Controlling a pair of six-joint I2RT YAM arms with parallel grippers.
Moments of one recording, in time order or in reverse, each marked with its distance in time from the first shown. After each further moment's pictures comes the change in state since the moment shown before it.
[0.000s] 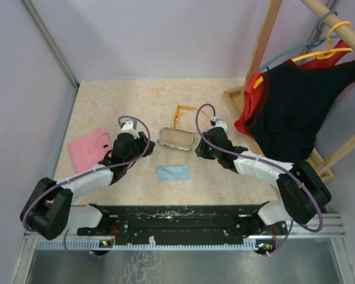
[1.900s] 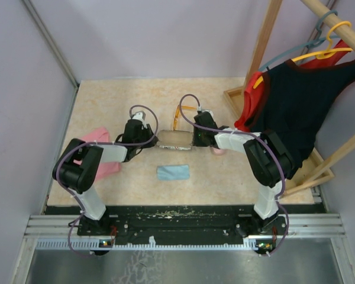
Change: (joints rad) left arm 0.133 0.513 0.285 0.063 0.131 0.048; right arm -0.090 0.443 0.385 -0.138 -0.036 -0.164
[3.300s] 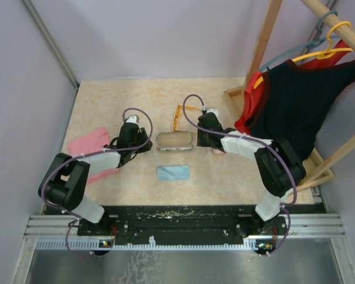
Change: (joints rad) left arm -0.013 -0.185 -0.079 -0.183 -0.102 -0.025; right arm 0.000 -0.096 -0.047 -0.038 0.085 -0.060
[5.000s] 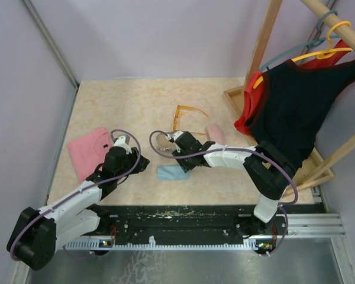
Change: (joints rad) left arm -0.084 -0.605 -0.345 -0.140 0.030 -0.097; right arm 0.291 -0.019 -0.051 -0.099 -0.091 -0.339
